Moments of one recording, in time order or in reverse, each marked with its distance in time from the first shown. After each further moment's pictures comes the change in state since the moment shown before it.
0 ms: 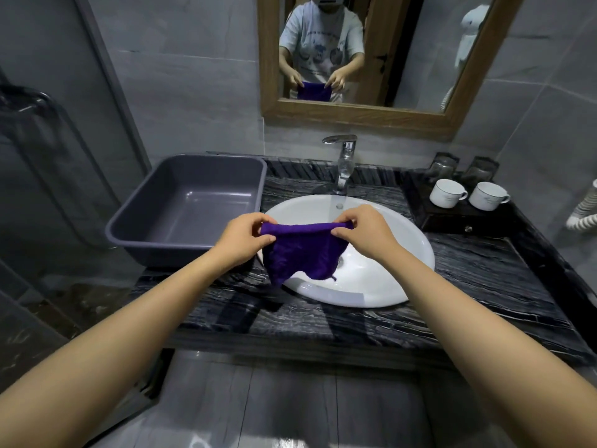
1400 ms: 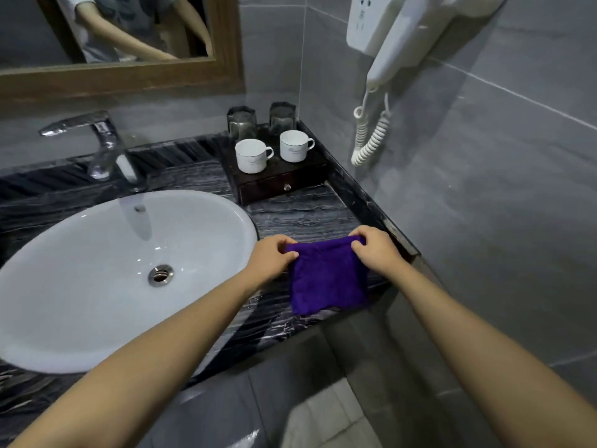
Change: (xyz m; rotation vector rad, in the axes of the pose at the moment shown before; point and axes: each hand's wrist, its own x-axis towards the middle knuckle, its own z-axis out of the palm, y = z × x) left_hand 0.069 0.196 0.380 -0.192 -0.562 0.013; right_hand -0.109 0.348 -0.164 -0.062 0.209 0.621
